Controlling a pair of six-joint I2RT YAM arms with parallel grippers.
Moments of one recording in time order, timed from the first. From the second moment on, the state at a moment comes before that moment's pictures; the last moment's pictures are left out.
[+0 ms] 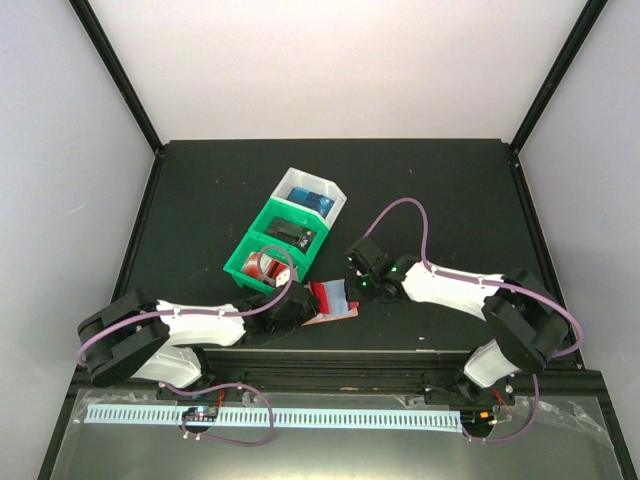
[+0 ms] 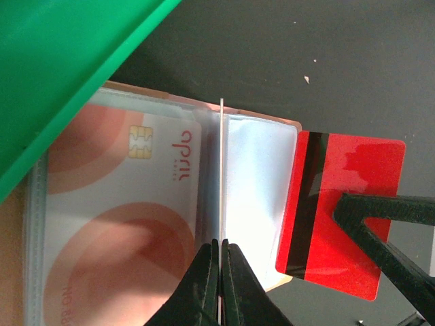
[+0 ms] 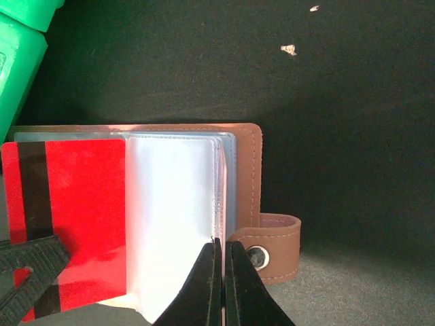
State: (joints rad) left arm -1.01 1.36 0.39 0.22 -0.17 -1.38; right arm 0.84 1.53 0.82 -0.38 -0.04 0.69
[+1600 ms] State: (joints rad) left arm -1.02 1.46 0.31 0.50 -0.12 -1.37; right arm 0.84 1.53 0.81 -0.36 -0.04 0.71
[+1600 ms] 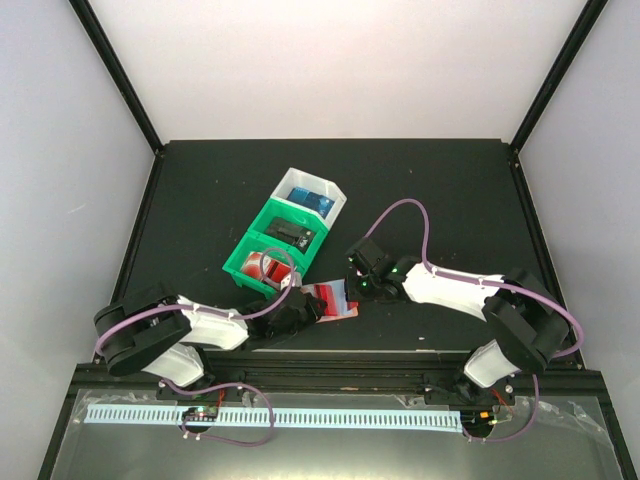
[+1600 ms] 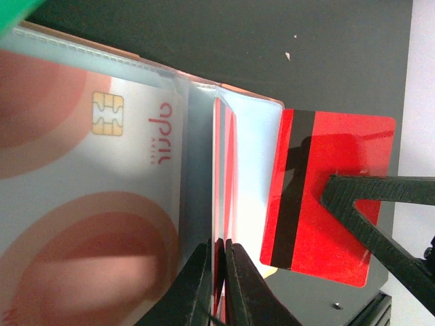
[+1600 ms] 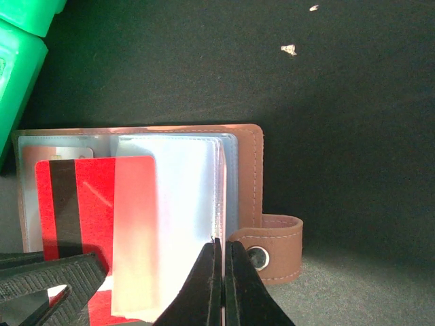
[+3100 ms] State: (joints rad) left arm -1.05 1.40 0.55 -0.02 -0.09 -1.13; right arm 0.84 1.53 0.81 -0.35 -0.04 0.71
